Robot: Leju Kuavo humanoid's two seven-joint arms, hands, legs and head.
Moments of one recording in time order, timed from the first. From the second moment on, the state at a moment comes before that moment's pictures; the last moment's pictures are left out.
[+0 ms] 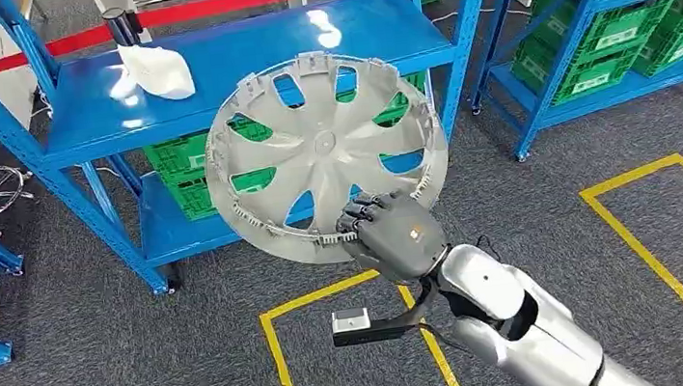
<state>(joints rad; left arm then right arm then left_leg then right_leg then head) -0.08 -0.20 0.76 -0.19 -0.84 0.65 -0.24 -0.21 -0.25 0.51 -1.58 1.28 -0.20 -0.25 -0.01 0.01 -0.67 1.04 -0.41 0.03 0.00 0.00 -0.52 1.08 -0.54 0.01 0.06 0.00</state>
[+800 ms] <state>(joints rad) -0.09 -0.20 0.77 -0.20 -0.84 0.64 -0.25 -0.24 -0.24 0.52 -1.58 1.32 -0.20 -0.25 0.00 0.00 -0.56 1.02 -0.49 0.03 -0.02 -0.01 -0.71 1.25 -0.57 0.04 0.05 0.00</state>
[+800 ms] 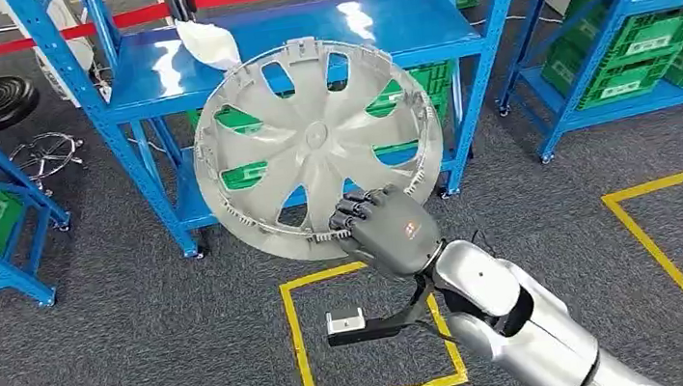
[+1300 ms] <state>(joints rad) -0.08 -0.20 0.77 -0.19 -0.84 0.65 -0.25 -0.24 -0.23 0.54 -1.56 1.31 -0.20 -0.26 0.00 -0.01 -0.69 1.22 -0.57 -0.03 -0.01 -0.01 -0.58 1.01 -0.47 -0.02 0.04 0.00</state>
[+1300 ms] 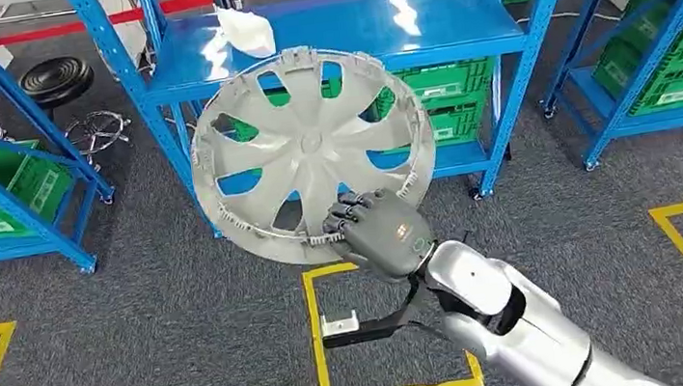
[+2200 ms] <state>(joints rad) -0.08 -0.19 0.77 -0.20 -0.85 0.64 -0.27 -0.24 -0.24 0.56 -1.54 1.32 -0.22 -0.29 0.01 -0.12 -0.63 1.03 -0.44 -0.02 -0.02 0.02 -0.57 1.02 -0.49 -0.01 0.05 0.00</state>
